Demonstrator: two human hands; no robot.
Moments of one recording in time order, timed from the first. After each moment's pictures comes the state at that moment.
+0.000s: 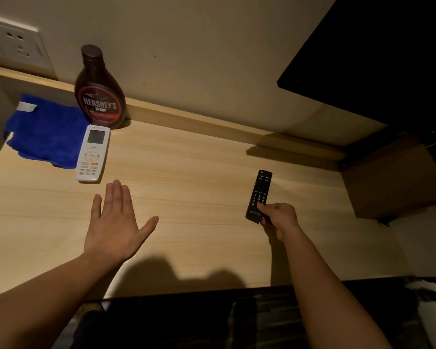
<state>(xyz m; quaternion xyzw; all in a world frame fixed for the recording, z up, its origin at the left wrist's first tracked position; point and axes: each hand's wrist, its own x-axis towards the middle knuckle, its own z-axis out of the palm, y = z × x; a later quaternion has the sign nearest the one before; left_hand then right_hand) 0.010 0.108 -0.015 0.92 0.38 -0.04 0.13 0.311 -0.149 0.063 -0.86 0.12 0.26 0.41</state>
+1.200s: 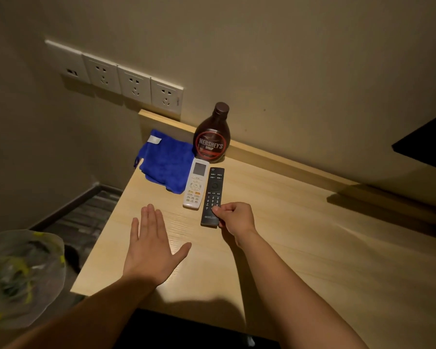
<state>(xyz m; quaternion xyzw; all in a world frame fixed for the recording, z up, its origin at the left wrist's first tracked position) -0.088 0.177 -0.007 0.87 0.47 -0.10 0.11 0.135 0.126 0.033 -0.81 -0.12 0.39 0.41</state>
